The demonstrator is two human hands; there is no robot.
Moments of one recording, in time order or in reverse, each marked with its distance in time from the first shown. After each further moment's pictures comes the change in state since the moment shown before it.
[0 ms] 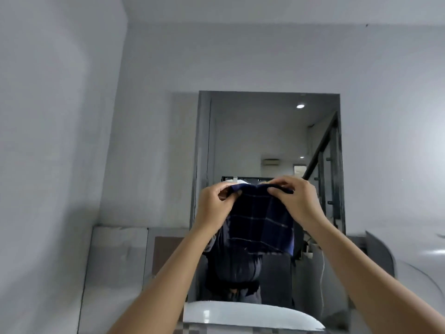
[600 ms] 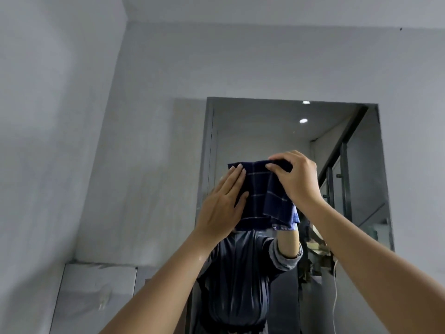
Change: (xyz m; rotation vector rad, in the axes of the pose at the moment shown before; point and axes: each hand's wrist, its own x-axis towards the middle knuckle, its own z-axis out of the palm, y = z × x) left_hand 0.089 -0.089 0.010 0.569 -0.019 0.468; right_hand 0.123 0.005 0.058 -0.124 0.218 -0.225
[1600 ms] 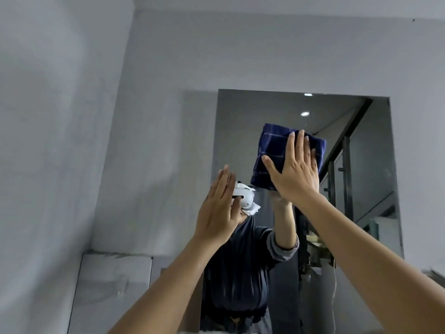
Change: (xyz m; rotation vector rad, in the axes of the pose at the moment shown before) left_hand -0.035 -0.020 -0.011 0.046 -0.080 -0.152; right_hand -0.010 -0.010 0.030 -0.507 -0.162 0.117
